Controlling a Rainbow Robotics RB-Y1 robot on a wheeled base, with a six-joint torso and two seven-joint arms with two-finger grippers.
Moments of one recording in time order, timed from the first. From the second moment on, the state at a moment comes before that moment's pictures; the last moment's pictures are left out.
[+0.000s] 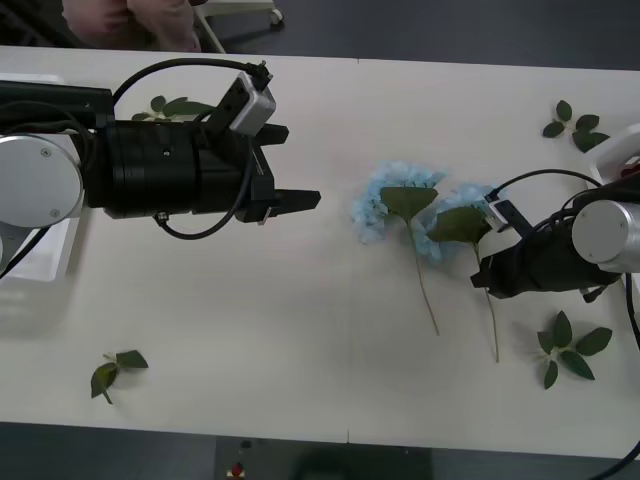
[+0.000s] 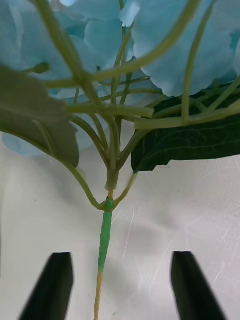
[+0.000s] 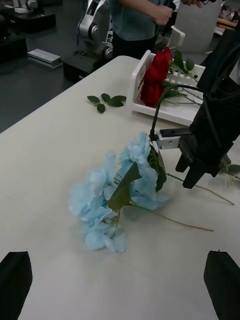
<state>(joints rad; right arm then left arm) -0.28 -0.43 -0.07 -1.56 -0.68 1.41 1.96 -0.48 0.75 -0.35 -1.93 1.45 0.83 -2.26</state>
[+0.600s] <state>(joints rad) -0.28 -0.43 -0.12 -1.59 -0.74 1.41 1.96 -0.48 0.75 -0.35 -1.93 1.45 0.83 -2.26</state>
